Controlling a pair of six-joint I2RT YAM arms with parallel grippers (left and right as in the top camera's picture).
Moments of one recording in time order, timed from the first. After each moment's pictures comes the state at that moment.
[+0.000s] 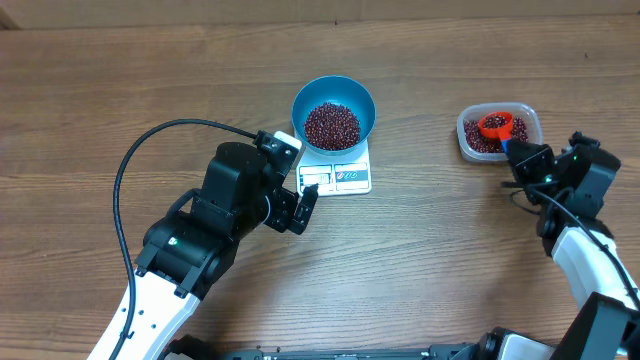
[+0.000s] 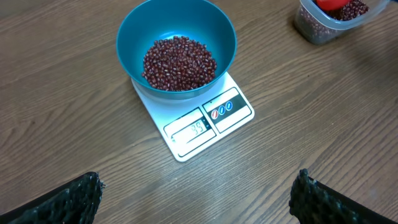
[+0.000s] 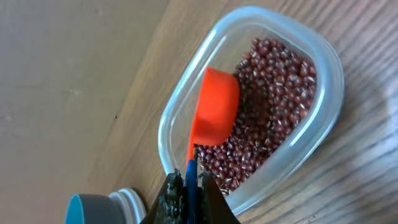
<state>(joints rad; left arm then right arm) -0.49 1.09 1.03 -0.69 0.05 -0.02 -0.37 1.41 0.62 0.17 -0.44 0.77</state>
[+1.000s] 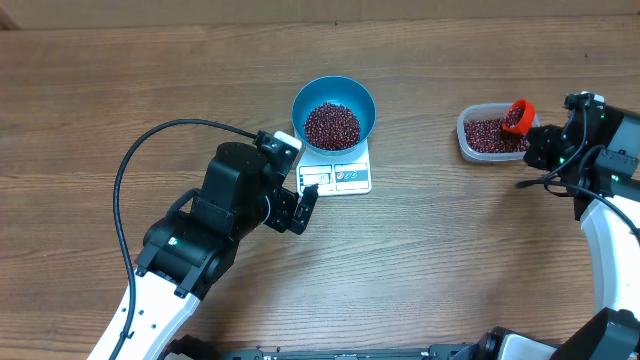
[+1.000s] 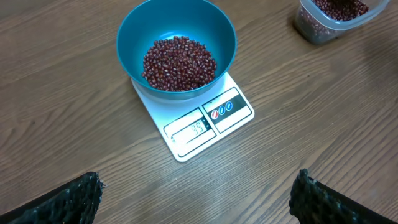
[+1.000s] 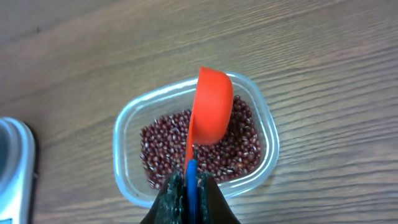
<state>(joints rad) -0.49 1.09 1.03 -0.69 0.05 -0.02 -0.37 1.41 0.97 -0.37 -0.31 -0.03</state>
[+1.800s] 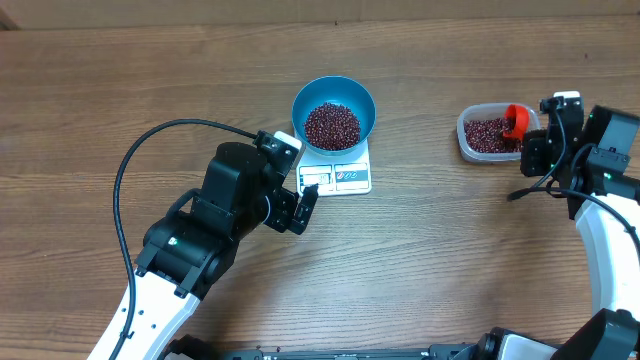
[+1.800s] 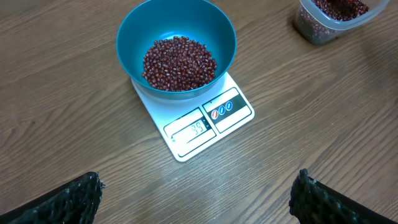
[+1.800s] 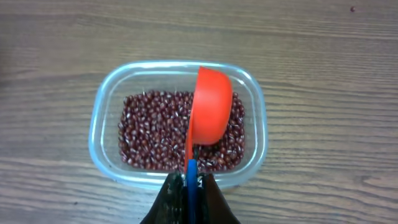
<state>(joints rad) -0.49 1.09 1.03 -0.69 0.05 -0.02 -0.33 1.41 0.97 -0.41 -0.24 -0.32</state>
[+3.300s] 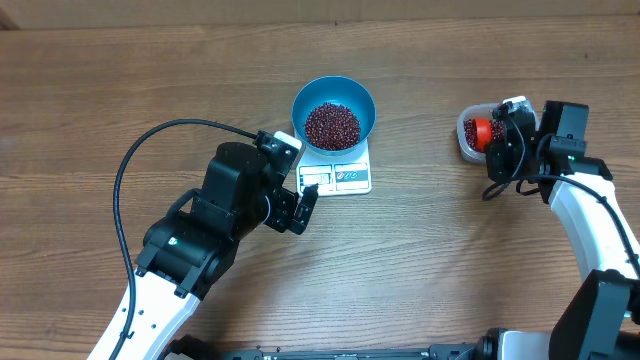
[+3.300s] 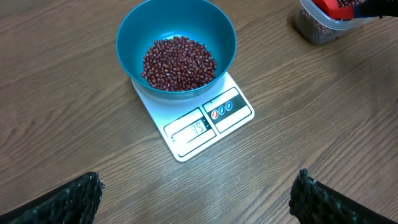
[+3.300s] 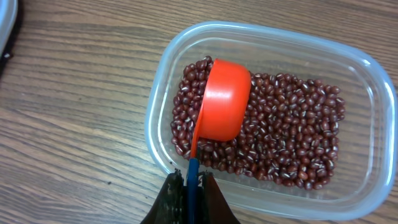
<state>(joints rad) -0.49 1.09 1.03 -0.69 0.05 -0.02 -0.20 1.54 0.99 -0.45 -0.26 -0.38</state>
